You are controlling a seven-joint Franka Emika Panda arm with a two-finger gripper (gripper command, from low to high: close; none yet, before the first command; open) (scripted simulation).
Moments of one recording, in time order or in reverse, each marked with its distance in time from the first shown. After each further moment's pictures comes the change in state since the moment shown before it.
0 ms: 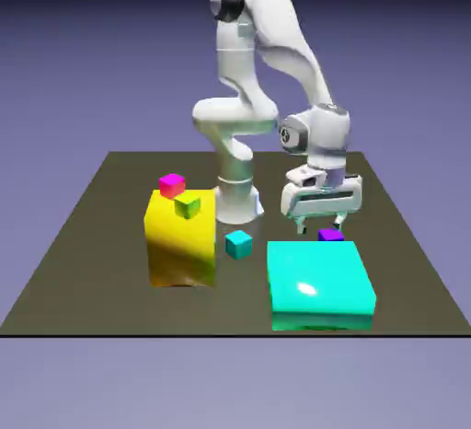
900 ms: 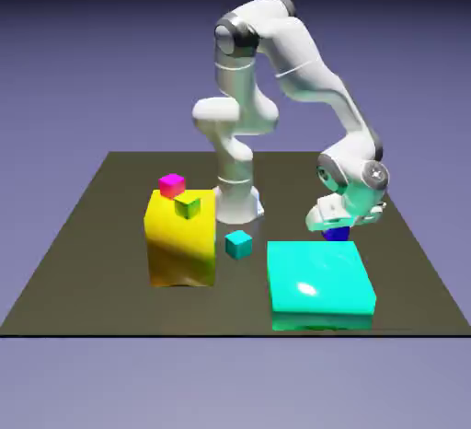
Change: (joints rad) arm -0.078 0.283 0.169 0.099 0.191 -0.387 0.054
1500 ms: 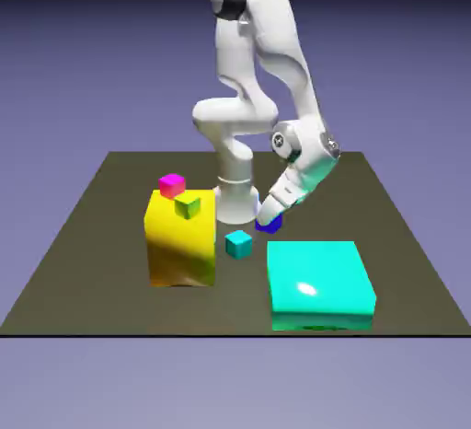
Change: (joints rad) arm 0.152 -0.540 -0.333 -0.403 -0.364 0.012 -0.783
